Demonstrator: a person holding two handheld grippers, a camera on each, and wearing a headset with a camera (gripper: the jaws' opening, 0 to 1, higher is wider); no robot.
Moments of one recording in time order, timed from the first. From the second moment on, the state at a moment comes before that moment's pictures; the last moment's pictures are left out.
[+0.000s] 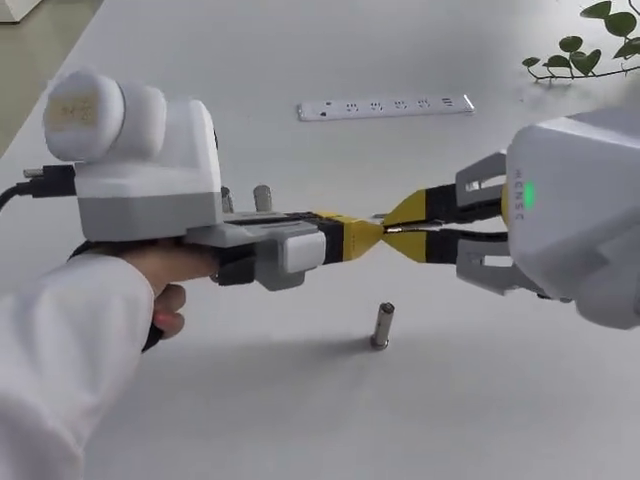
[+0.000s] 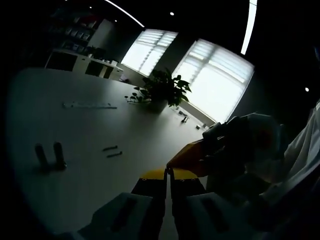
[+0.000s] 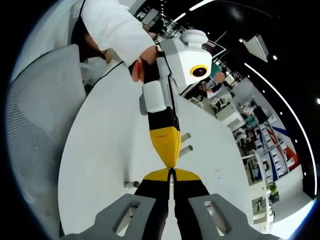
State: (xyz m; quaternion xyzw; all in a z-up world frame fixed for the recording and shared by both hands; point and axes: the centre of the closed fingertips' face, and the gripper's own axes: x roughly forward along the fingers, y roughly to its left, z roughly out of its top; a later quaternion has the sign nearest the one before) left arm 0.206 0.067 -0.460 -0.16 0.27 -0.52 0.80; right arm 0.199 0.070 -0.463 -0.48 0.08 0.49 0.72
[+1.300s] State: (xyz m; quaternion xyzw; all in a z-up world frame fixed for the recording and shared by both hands) left arm 0.191 0.064 -0.474 -0.13 0.29 -0.52 0.79; right arm 0.190 0.062 -0.476 -0.39 0.11 0.52 0.75
